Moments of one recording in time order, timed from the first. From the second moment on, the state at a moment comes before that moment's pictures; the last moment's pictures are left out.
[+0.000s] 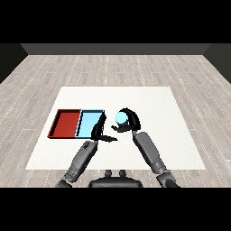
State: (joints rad) left arm -0.33 0.00 -0.32 -1.14 0.21 0.17 -0.39; right arm -0.49 0.00 0.25 -1.24 -0.16 -0.17 -0.27
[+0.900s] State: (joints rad) left arm -0.37 0.00 -0.46 -1.10 0.29 0.26 -0.39; right arm -0.49 -0.01 0.37 -1.25 -0.20 -0.21 -0.31
